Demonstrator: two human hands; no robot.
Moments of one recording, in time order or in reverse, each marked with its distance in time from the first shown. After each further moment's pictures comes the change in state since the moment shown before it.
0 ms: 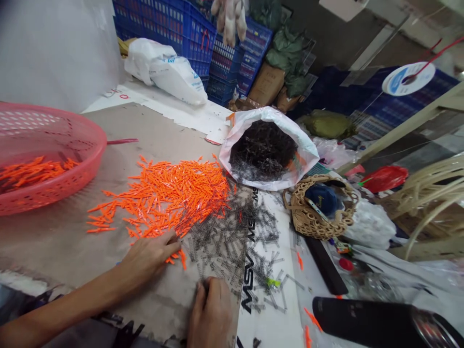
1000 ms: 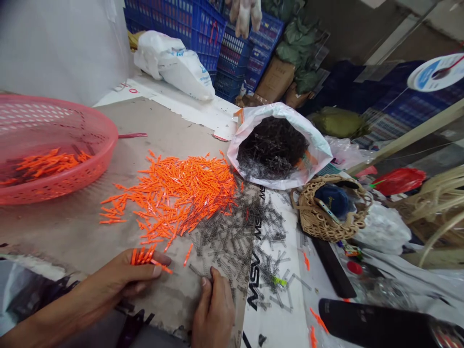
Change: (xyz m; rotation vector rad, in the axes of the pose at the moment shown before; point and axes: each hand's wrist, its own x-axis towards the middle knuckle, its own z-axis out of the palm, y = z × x) left_hand -0.057 0.000 0.003 -1.743 -0.094 -0.577; right_hand -0.002 -0.003 0.001 0.098 0.049 -0.071
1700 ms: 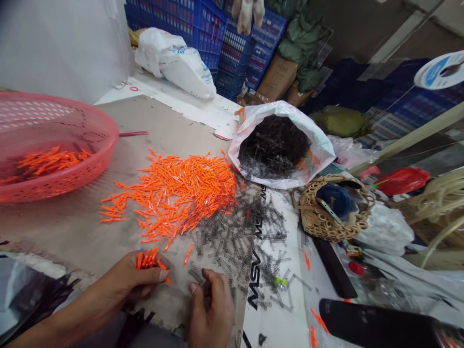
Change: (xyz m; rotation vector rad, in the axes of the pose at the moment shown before) left_hand 0.002 -0.007 0.013 0.100 0.035 0.046; right_hand 0.005 -0.018 -0.010 0.252 -0.065 0.137
